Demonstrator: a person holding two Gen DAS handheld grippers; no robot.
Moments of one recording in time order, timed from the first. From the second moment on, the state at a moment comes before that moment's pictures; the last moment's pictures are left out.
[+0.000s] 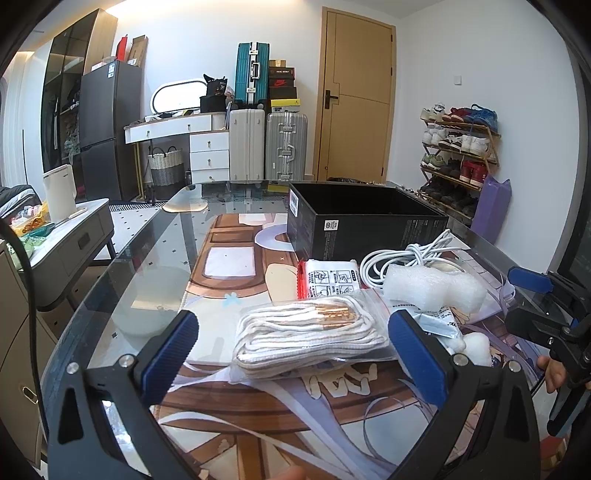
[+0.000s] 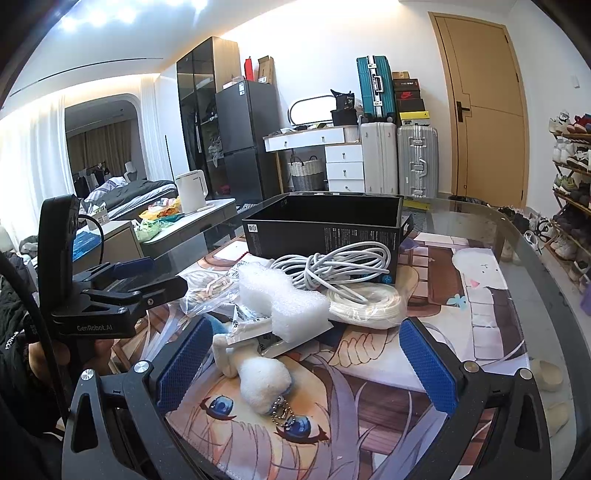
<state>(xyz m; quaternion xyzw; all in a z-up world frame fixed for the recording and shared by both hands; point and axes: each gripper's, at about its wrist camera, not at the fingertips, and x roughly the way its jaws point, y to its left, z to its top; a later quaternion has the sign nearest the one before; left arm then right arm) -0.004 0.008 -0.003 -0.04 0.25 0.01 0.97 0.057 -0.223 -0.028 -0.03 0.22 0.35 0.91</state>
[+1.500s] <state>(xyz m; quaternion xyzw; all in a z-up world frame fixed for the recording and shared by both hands) 0.004 0.016 -0.007 -0.05 0.27 0.00 0.96 0.064 -0.198 -0.027 -0.08 0.25 0.31 0.91</state>
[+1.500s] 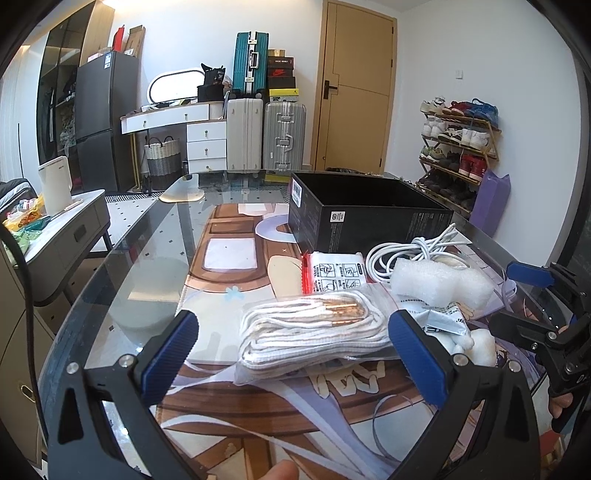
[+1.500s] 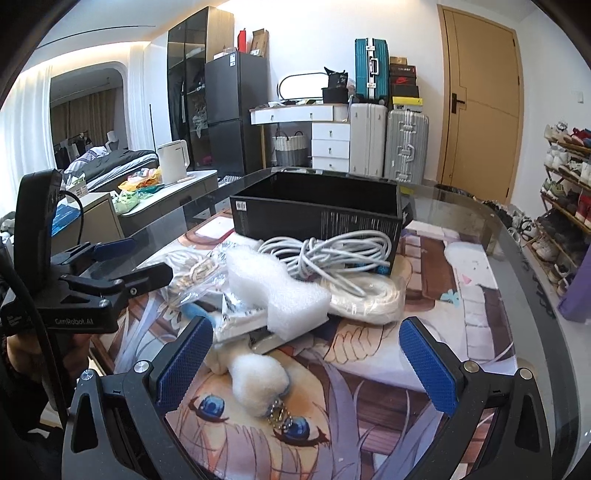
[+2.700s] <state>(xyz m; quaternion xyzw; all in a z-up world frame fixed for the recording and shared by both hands) 0.018 0.012 -0.008 -0.02 0.32 -0.06 0.95 0.095 -0.181 -0.036 -0.04 0.30 0.33 0.90</state>
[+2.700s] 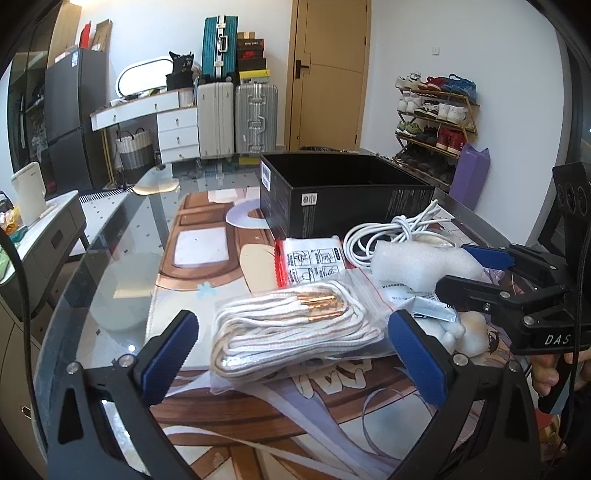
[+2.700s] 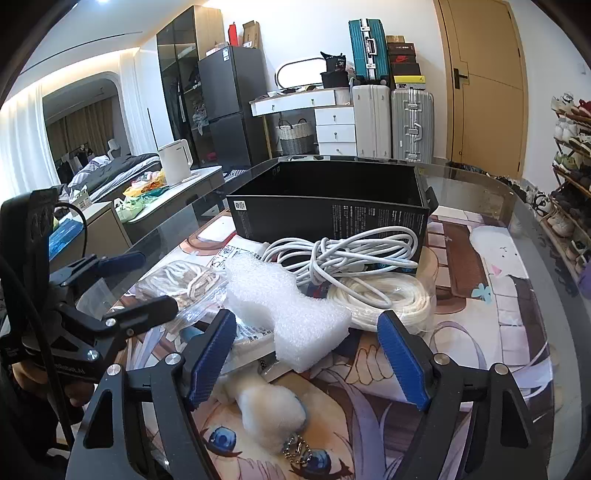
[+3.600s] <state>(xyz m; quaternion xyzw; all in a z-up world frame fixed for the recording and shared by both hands) 0.022 0.000 -0.009 0.00 0.33 -0.09 0.94 0.091 -0.171 -0.036 -0.06 0.29 0.35 0.89</state>
